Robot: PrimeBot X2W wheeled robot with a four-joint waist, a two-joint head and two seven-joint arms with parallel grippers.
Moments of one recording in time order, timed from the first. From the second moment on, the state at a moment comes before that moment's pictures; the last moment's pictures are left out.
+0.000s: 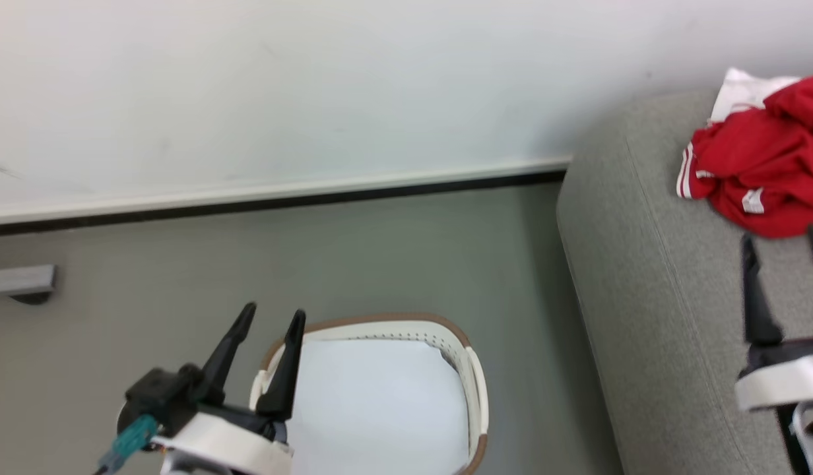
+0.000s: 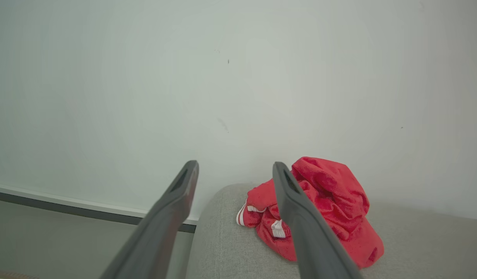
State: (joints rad) left arm -0.18 0.23 -0.28 0.13 -0.41 -0.07 -0.26; right arm -0.30 -0.19 -0.08 0.20 0.06 0.13 -0.22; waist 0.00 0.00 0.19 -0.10
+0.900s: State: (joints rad) left arm 0.11 0.08 0.01 0.18 -0.19 -0.12 -0.26; right arm 0.07 -0.05 0.01 0.22 0.03 0.13 -0.26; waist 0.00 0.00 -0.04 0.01
